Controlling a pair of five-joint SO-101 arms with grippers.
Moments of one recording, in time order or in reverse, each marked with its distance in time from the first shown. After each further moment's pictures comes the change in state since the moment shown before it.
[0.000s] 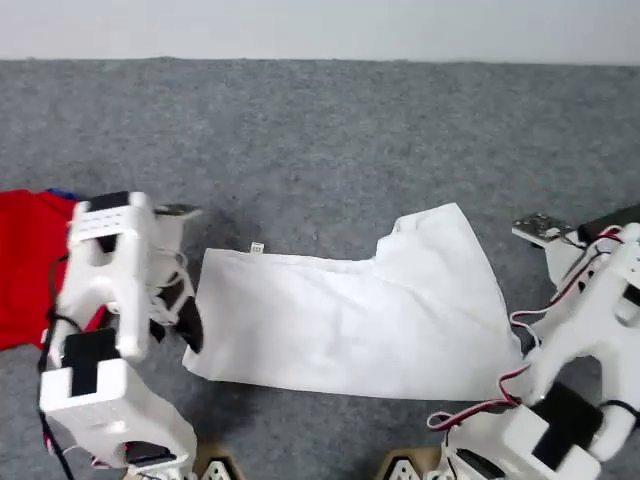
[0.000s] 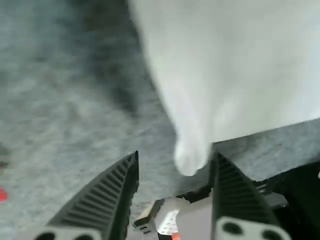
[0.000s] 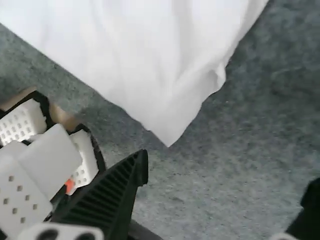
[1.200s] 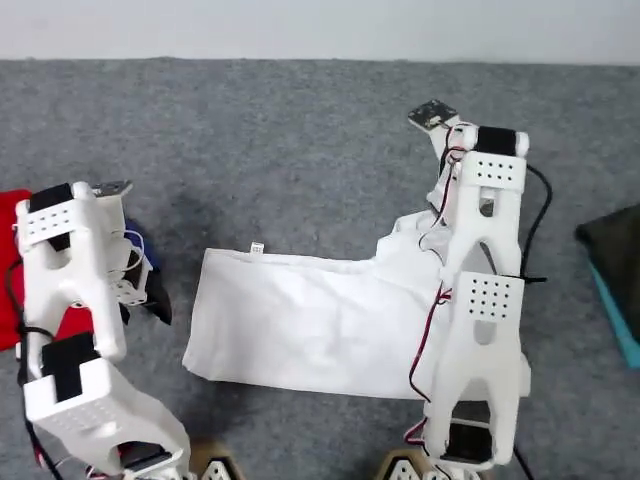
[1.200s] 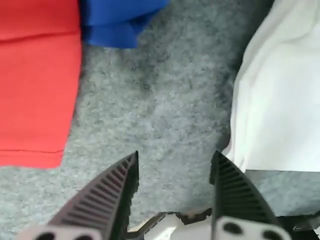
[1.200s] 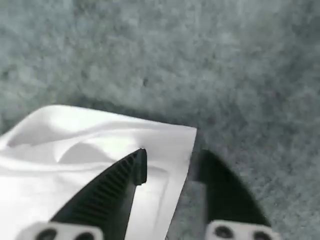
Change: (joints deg) left arm -9.7 0.0 -8.0 0.0 8.5; right arm -30.5 75.6 -97.8 2.2 -28.2
